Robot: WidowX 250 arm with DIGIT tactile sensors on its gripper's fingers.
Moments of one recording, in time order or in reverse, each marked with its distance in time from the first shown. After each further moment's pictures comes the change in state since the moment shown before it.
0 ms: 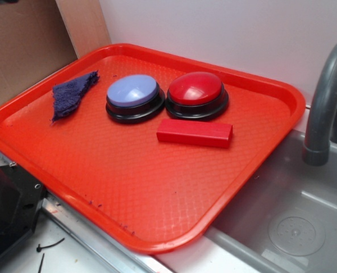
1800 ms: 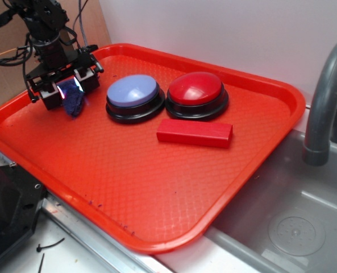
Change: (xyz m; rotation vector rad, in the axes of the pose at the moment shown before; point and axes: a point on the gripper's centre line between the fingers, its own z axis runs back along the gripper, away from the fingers) arm 0.103 0.072 -0.205 0.134 -0.139 0.841
